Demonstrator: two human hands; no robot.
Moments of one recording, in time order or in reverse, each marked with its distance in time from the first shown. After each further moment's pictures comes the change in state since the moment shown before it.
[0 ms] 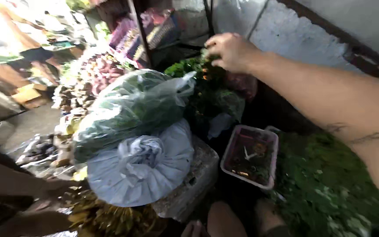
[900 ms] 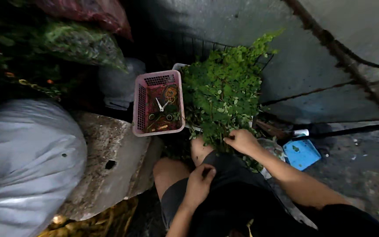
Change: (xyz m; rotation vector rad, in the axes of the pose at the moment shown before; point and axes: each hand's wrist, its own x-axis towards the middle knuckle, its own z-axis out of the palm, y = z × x) left_hand -0.038 -0.063 0.181 0.760 -0.862 -0.141; right_hand -0.576 -0.153 0.090 0.613 -0.611 1.571
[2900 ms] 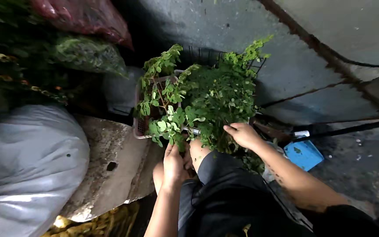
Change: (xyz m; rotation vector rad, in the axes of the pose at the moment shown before) left_hand 0.032 0.065 -0.050 -0.785 0.237 0.132; right_hand -0.010 -0.009 -0.026 0.083 0.087 -0.068
